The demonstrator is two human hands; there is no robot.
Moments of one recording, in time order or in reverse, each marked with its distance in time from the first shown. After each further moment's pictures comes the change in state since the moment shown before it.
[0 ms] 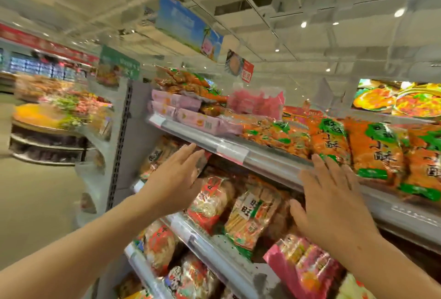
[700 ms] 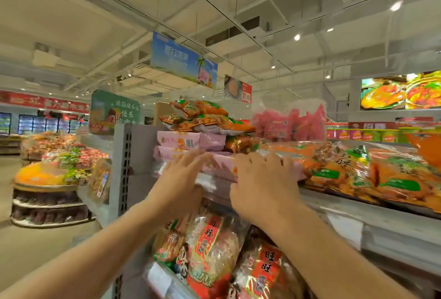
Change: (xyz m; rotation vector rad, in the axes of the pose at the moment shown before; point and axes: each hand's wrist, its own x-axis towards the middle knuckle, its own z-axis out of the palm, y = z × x) left_hand 0.169 -0.167 0.007 0.075 0.059 0.096; right_hand 0.233 -0.193 0.031 0.255 0.126 -0.040
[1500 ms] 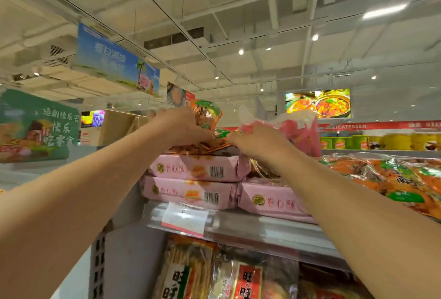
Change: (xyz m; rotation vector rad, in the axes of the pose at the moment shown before) left_hand 0.206 -0.127 -0.044 0.099 -0.119 -0.110; right_hand 0.198 -0.041 0.036 0.464 -0.017 0.524
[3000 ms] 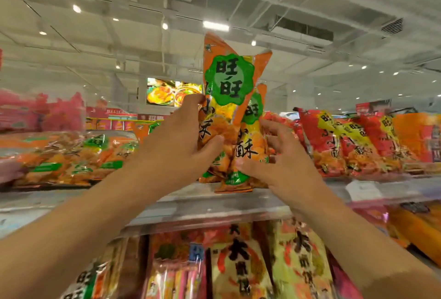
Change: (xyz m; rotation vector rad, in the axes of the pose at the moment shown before) left_hand -0.229 0.481 0.001 -1.041 0.202 0.814; right_hand -0.285 0.322 -0.367 0.211 0.476 0.033
